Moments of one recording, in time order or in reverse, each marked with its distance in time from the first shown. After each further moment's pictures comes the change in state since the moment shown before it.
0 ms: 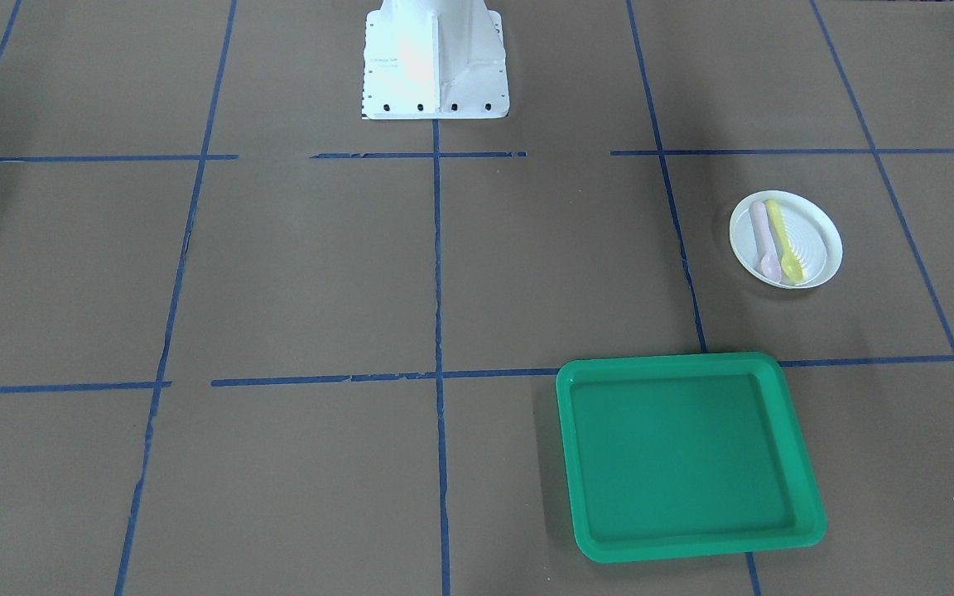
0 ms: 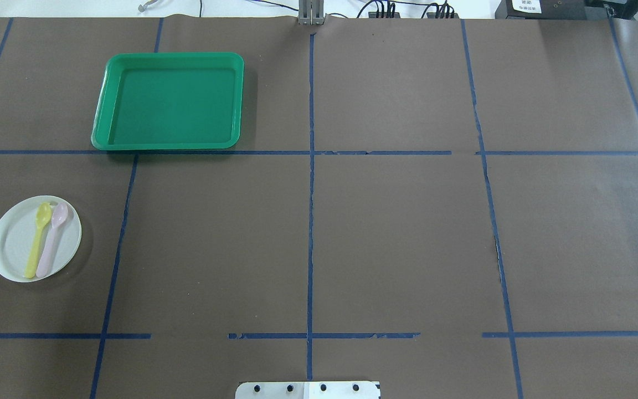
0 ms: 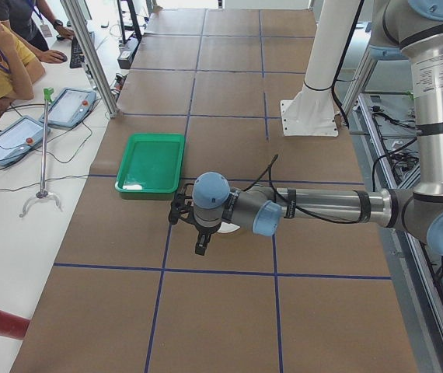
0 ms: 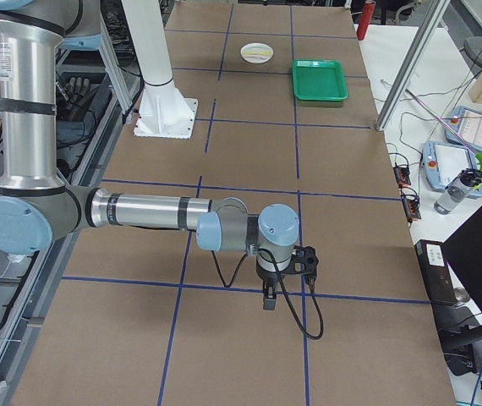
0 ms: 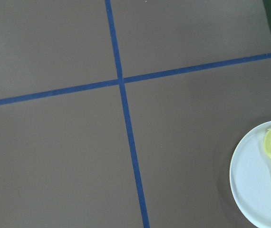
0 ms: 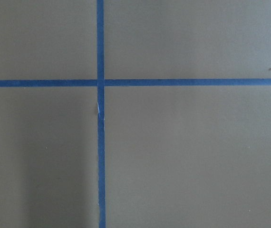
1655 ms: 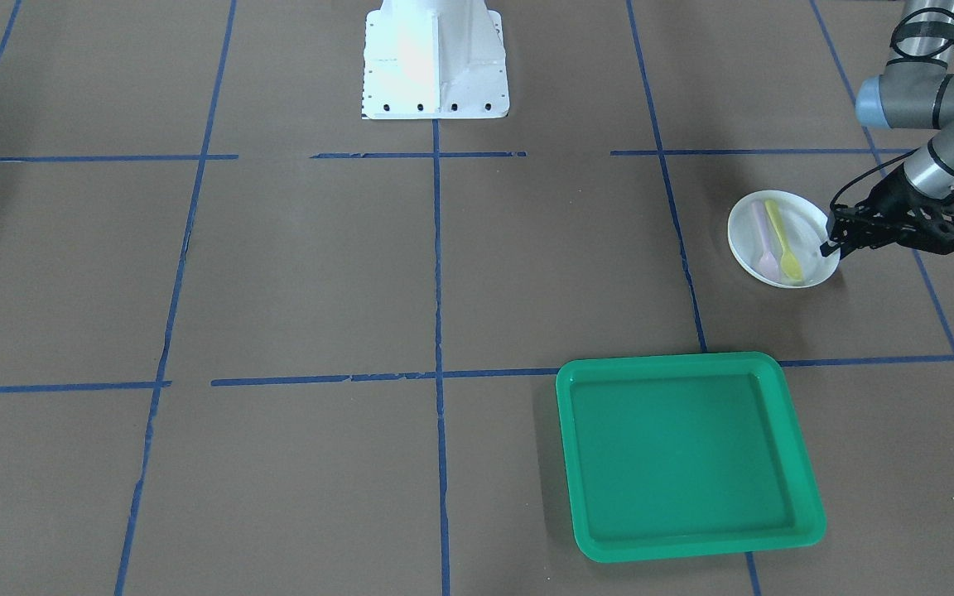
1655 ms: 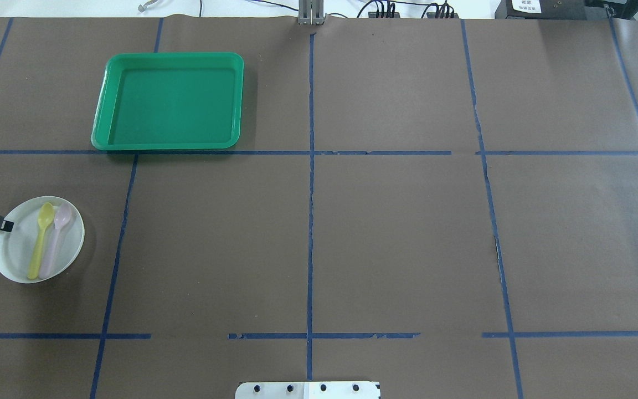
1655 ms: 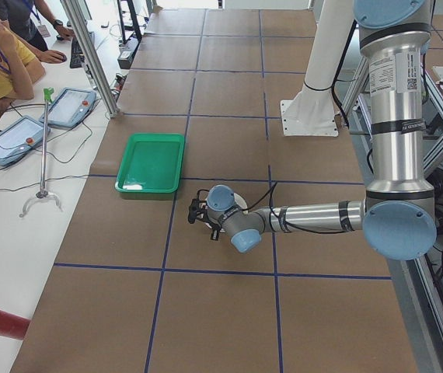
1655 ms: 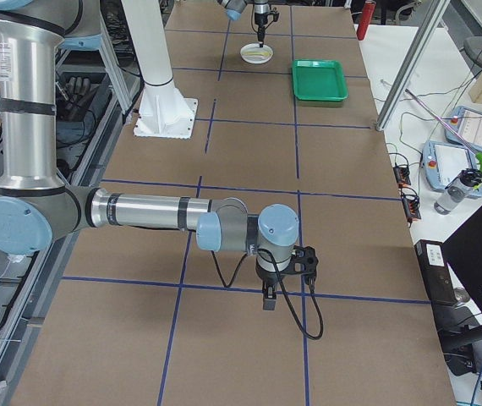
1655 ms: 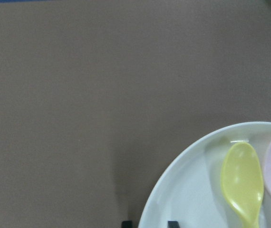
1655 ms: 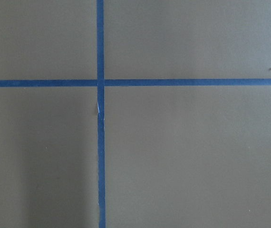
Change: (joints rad) left arm 0.414 -0.067 0.262 -0.596 0.193 -0.625; right arm 0.000 0.000 0.000 0.000 0.000 0.000
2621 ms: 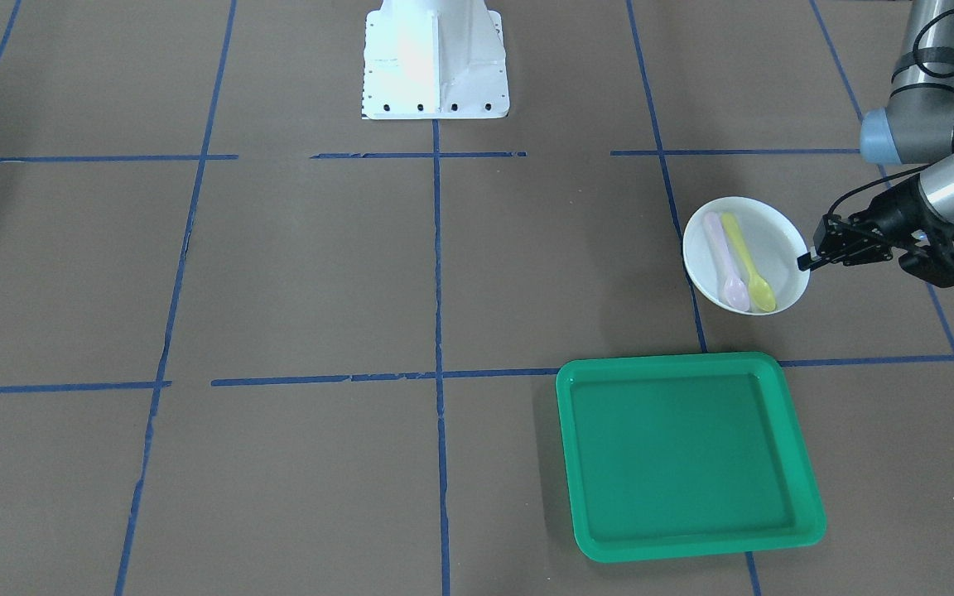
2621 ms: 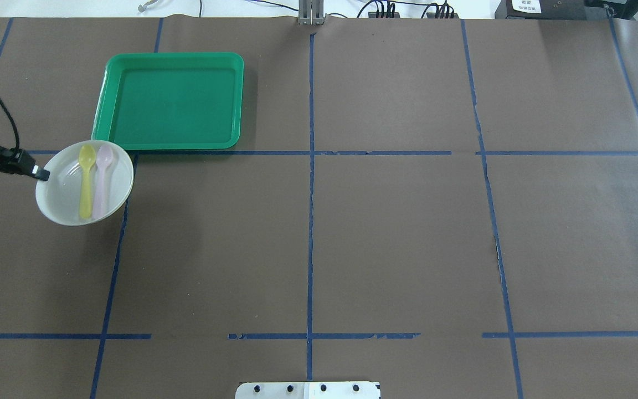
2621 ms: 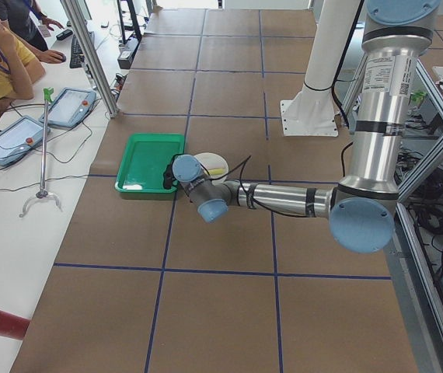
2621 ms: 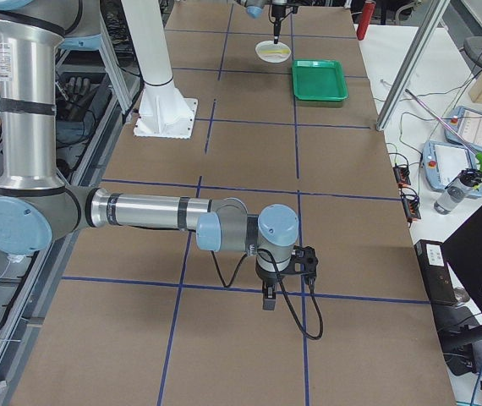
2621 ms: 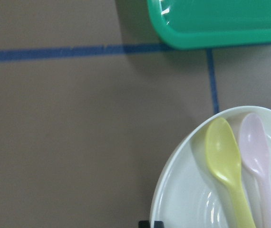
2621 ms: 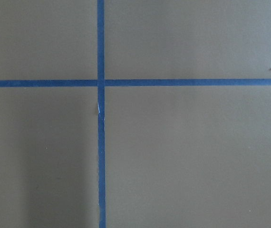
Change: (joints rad) left arm -0.140 -0.295 0.017 0.196 -0.296 -0.021; right arm 0.000 0.000 0.000 0.000 0.001 0.000
